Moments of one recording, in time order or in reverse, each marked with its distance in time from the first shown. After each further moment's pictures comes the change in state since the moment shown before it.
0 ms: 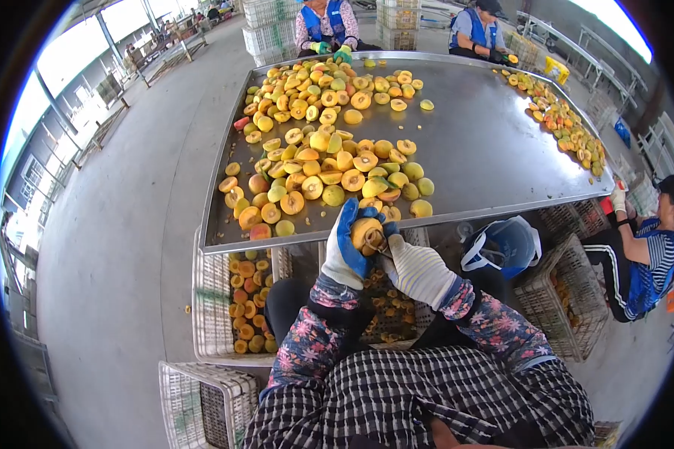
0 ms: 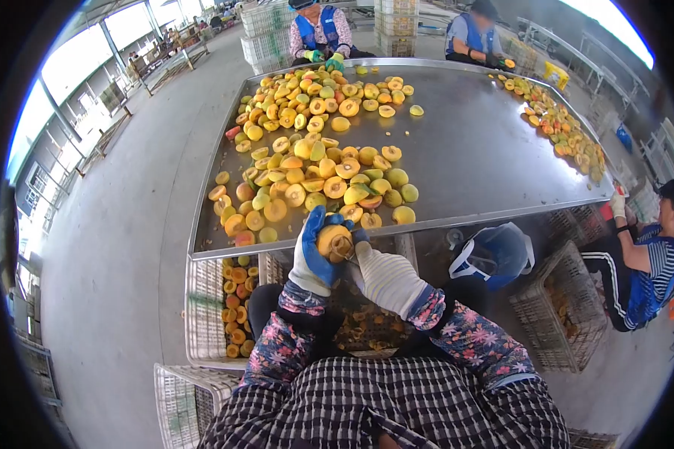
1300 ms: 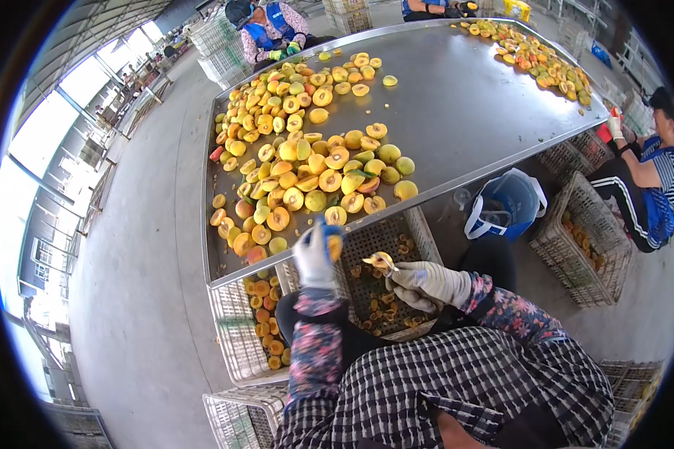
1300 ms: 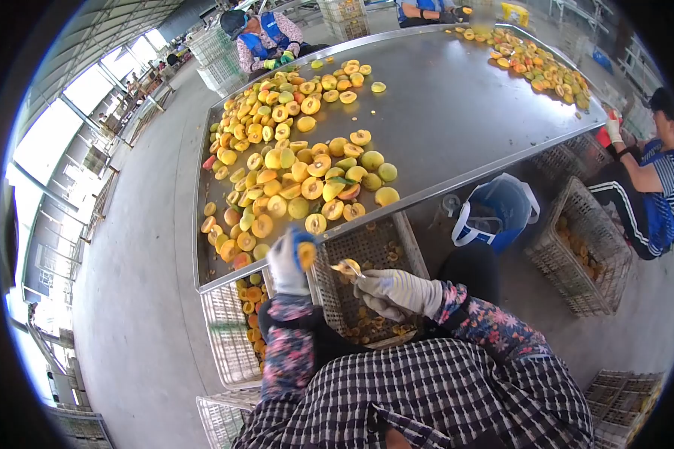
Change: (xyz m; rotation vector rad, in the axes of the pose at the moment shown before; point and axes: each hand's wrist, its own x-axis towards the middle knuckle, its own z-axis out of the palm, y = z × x) left_hand -0.003 0.020 -0.013 1.161 0.349 0.311; right_hand -0.056 0.023 -0.001 1.577 -0.563 0.537
